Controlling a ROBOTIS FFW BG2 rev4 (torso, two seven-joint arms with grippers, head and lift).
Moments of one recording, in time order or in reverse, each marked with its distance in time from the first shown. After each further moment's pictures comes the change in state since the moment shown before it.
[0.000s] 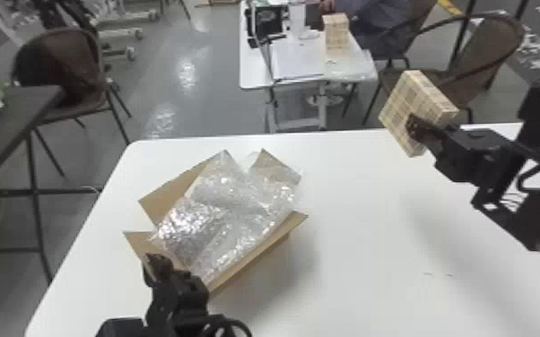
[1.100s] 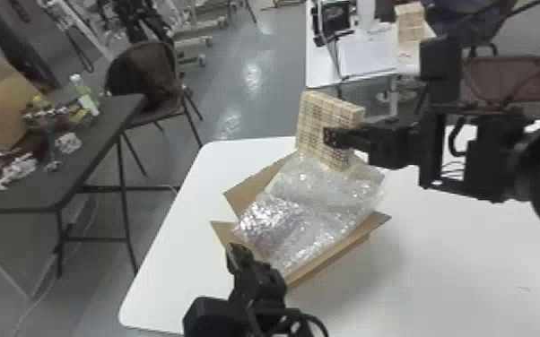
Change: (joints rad) left arm -0.018 0.004 -0.016 0.005 0.019 0.045 -0.024; right arm -0.391 -0.029 0.434 0.219 -0.403 0.264 -0.010
